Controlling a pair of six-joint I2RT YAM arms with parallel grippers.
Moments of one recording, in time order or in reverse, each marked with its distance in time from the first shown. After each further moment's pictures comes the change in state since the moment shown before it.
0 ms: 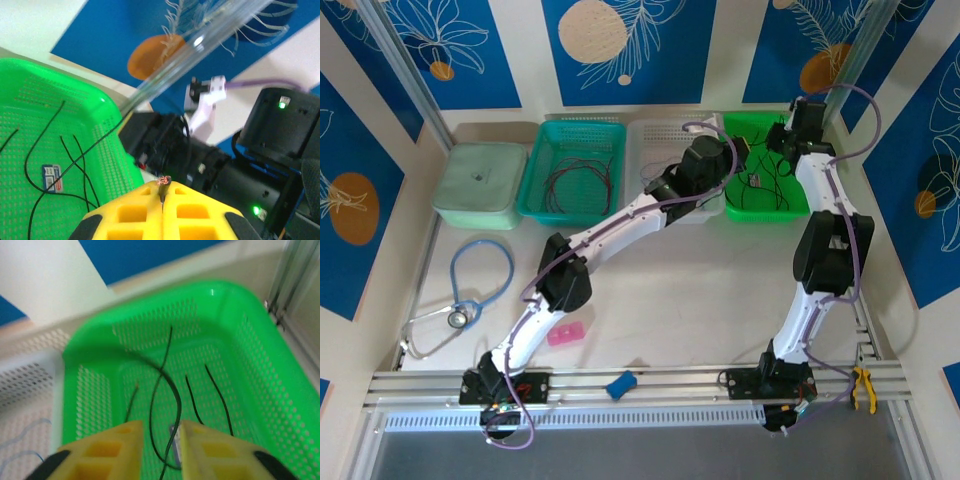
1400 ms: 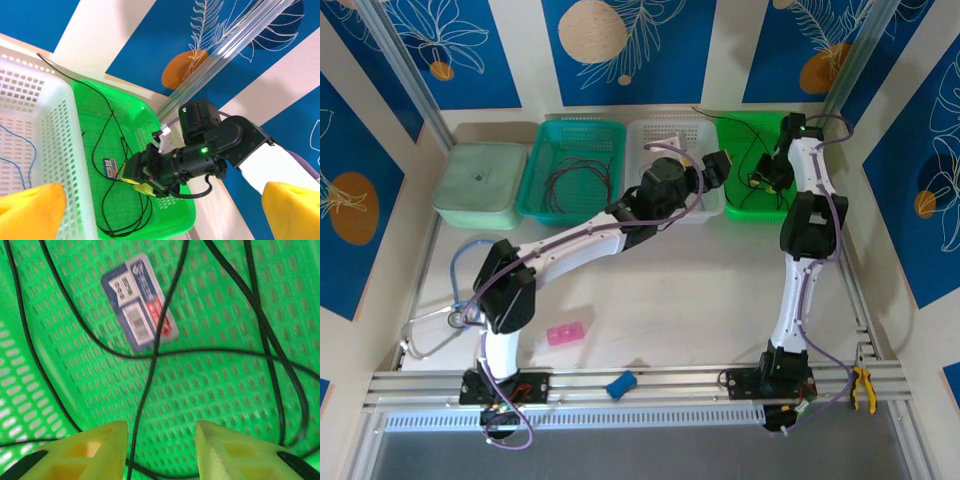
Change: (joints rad) left arm -0.003 -0.507 -0.761 0.213 -0.081 0.120; right arm -0.025 0.431 0.529 -0.782 -0.098 0.091
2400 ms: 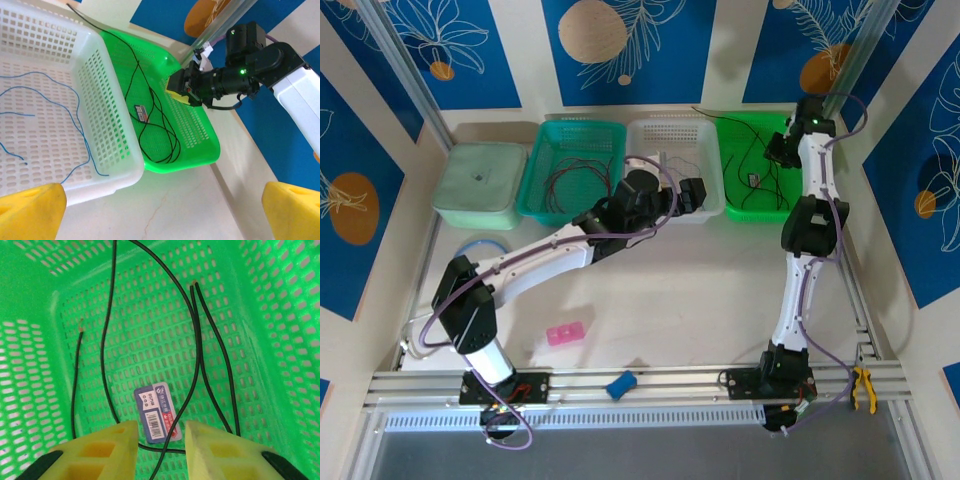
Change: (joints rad) left arm 0.023 -0.220 -0.229 -0.184 0.119 0.026; right arm -0.041 0.150 0.303 0.099 -0.021 -0.113
